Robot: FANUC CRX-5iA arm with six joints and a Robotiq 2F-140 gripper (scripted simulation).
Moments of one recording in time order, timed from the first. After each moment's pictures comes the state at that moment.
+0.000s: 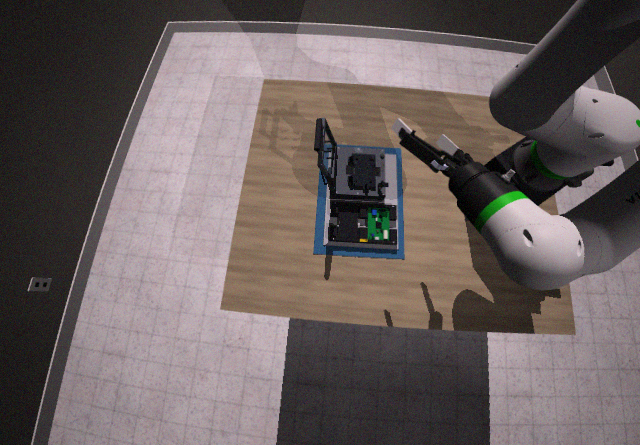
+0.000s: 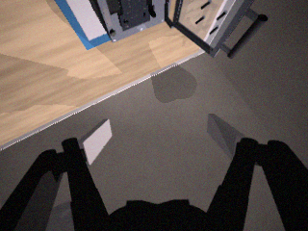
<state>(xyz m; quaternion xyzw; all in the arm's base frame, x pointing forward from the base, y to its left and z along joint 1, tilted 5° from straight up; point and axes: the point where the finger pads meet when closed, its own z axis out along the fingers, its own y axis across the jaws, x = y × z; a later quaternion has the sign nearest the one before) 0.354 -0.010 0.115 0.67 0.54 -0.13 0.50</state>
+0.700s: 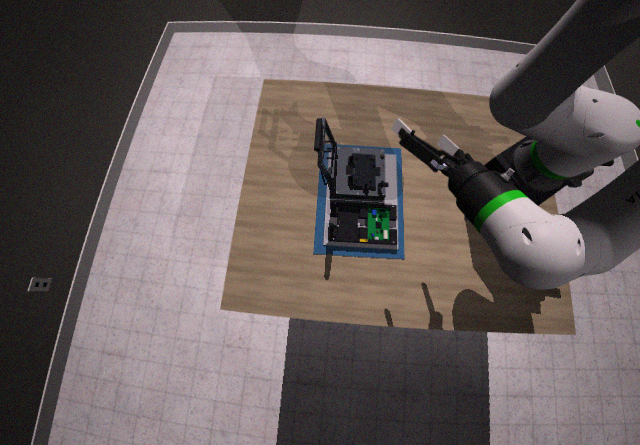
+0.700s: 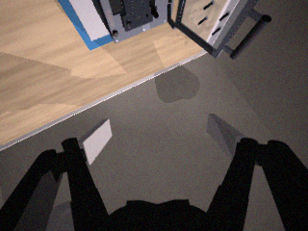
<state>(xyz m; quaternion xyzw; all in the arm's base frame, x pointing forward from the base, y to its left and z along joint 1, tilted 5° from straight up) 0.353 -0.010 0.113 0.67 0.54 -0.13 0.49</state>
